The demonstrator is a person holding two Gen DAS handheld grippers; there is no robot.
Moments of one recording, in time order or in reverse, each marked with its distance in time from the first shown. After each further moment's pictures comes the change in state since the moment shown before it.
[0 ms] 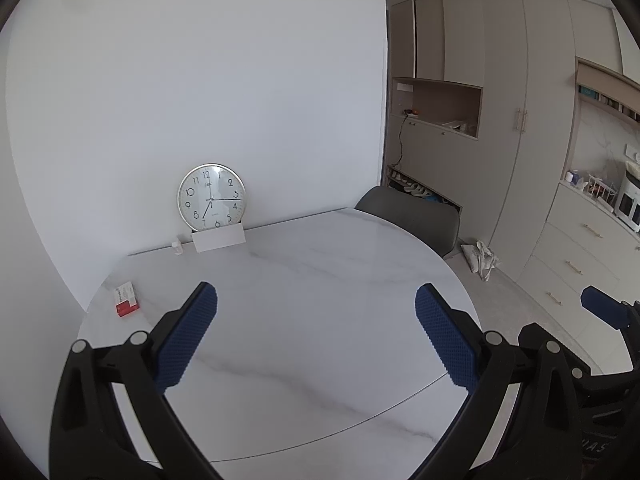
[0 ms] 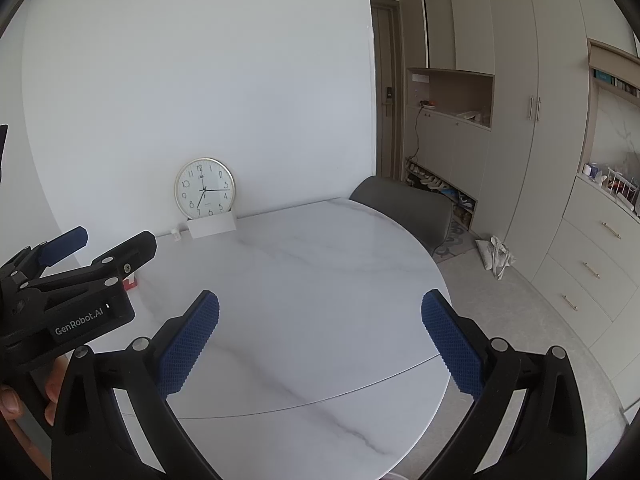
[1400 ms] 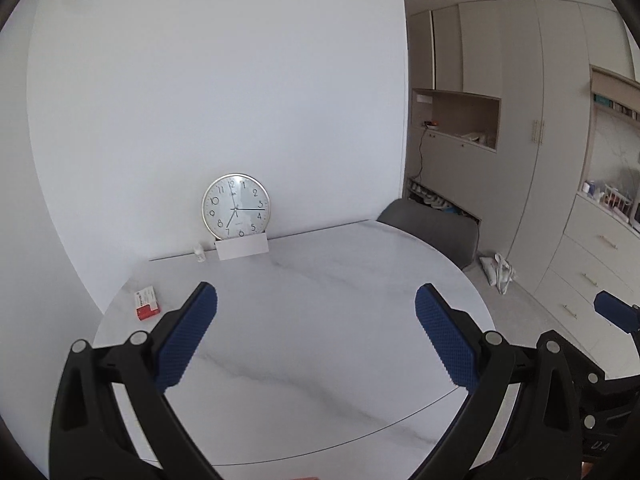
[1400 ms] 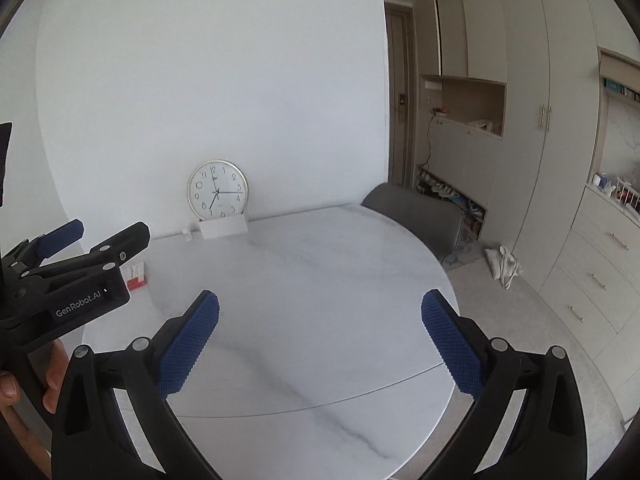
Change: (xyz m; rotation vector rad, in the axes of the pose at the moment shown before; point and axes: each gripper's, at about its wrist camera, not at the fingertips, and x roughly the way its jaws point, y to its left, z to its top) left arm -0.008 0.010 0.012 -0.023 -0.048 0.084; right arm -0.006 0.005 0.008 -0.027 -0.029 0.035
